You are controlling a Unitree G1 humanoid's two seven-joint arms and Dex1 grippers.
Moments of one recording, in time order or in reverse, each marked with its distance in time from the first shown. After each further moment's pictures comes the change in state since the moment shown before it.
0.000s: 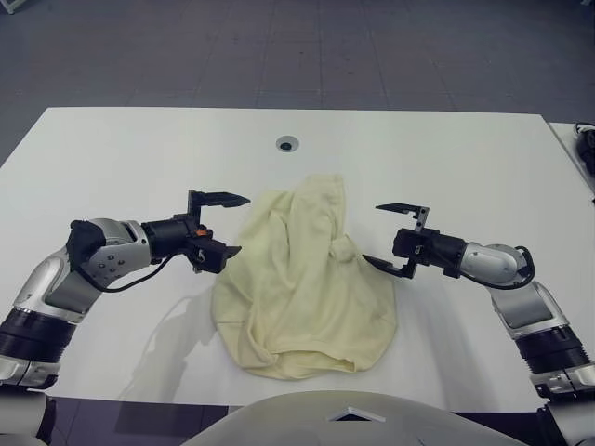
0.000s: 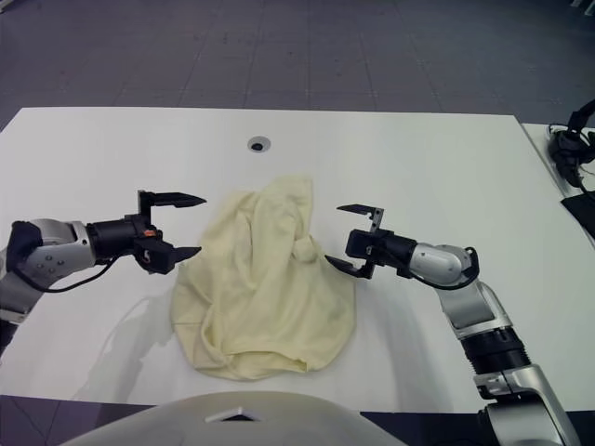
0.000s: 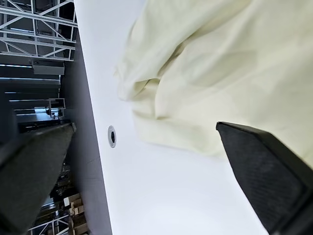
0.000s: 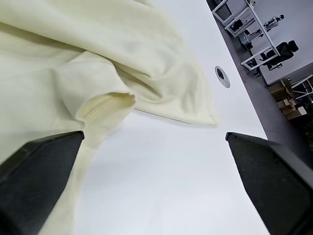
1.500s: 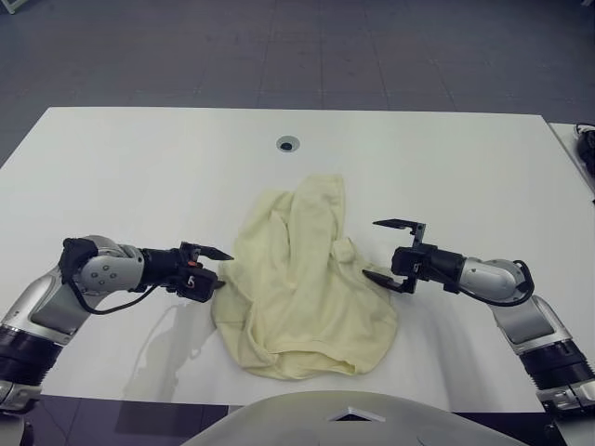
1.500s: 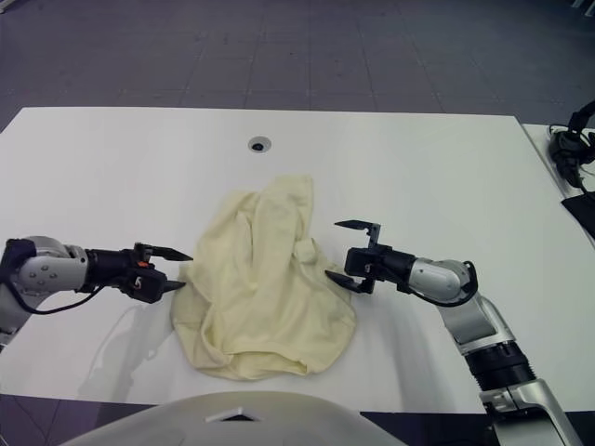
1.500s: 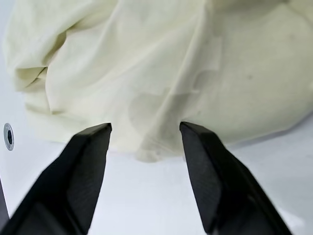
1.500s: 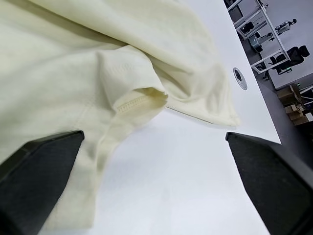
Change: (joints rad) left arm 0.074 0.035 -0.033 -0.045 -0.075 0.161 -0.254; right arm 0.090 -0.019 0.010 -0.049 -0.012 -0.031 -0.016
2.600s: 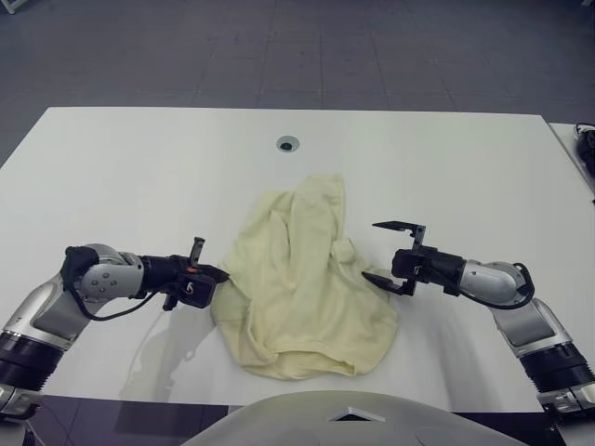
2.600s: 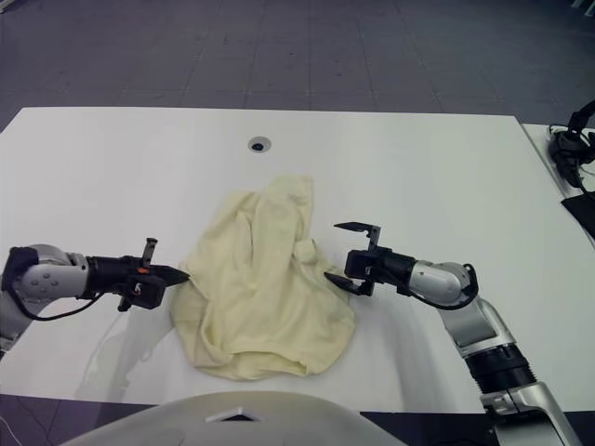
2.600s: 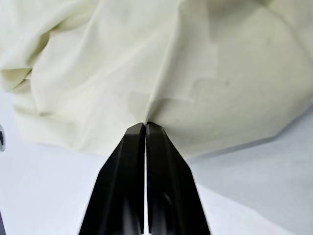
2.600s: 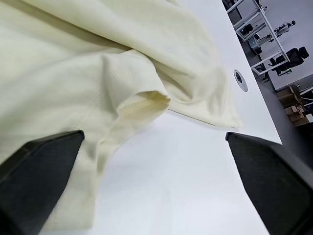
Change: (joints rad) left arm 0.051 0.017 0.060 0.031 -0.011 -0.045 0.041; right arm 0.023 -0.002 0.000 -0.003 0.006 -0.015 -0.003
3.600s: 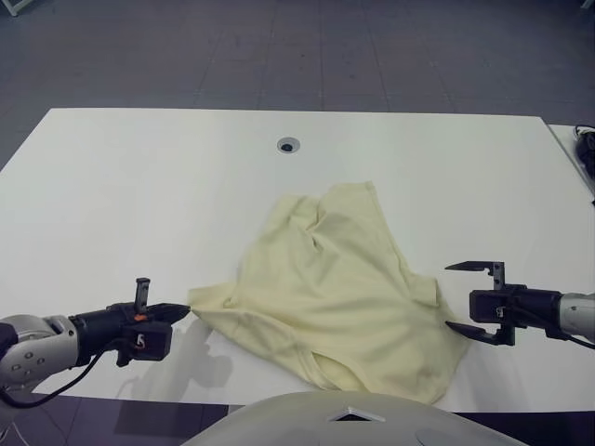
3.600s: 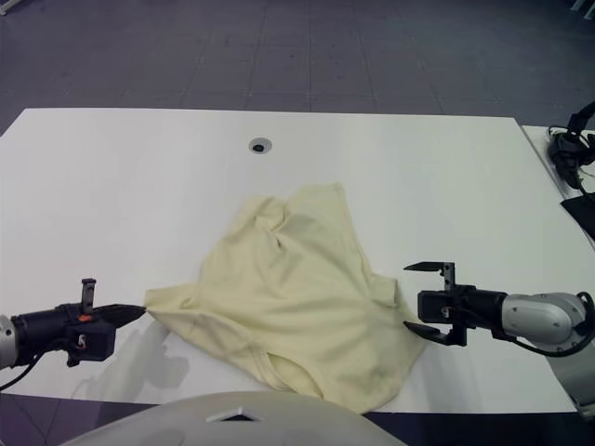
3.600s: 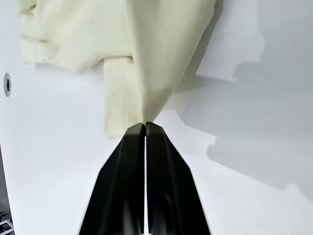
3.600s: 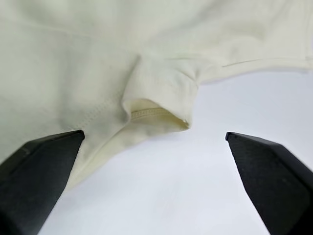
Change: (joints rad) left arm 0.700 -0.041 0.509 -0.312 0.027 0.004 0.072; right arm 0.499 -0.412 -0.337 -0.259 0.102 0.118 0.159
